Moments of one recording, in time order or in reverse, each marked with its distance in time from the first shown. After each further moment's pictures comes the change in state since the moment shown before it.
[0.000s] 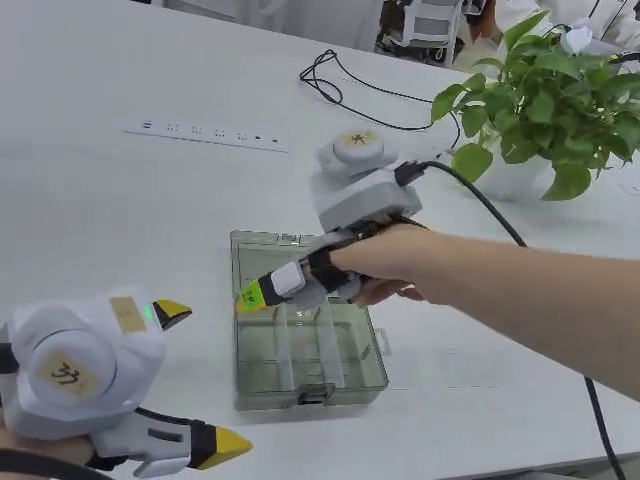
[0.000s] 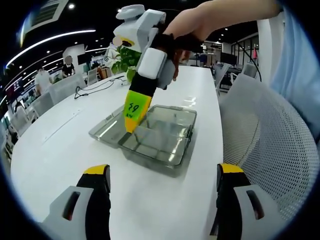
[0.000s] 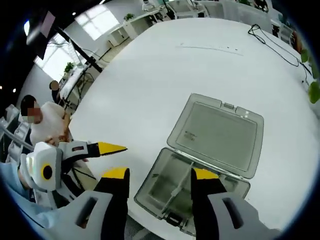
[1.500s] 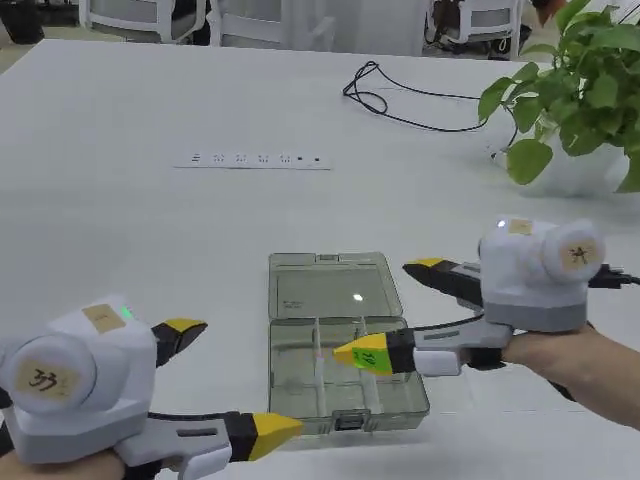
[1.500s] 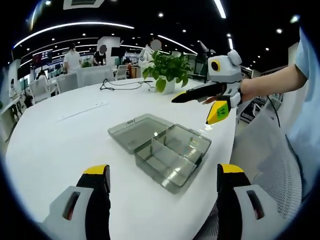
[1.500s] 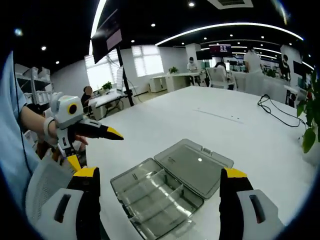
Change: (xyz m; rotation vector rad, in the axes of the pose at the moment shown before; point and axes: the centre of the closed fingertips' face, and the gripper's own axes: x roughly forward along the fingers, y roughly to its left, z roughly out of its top) left arm -0.014 0.017 0.032 -0.285 -0.100 0.170; right arm -0.076 -0.050 -0.011 -0.396 -0.505 0.128
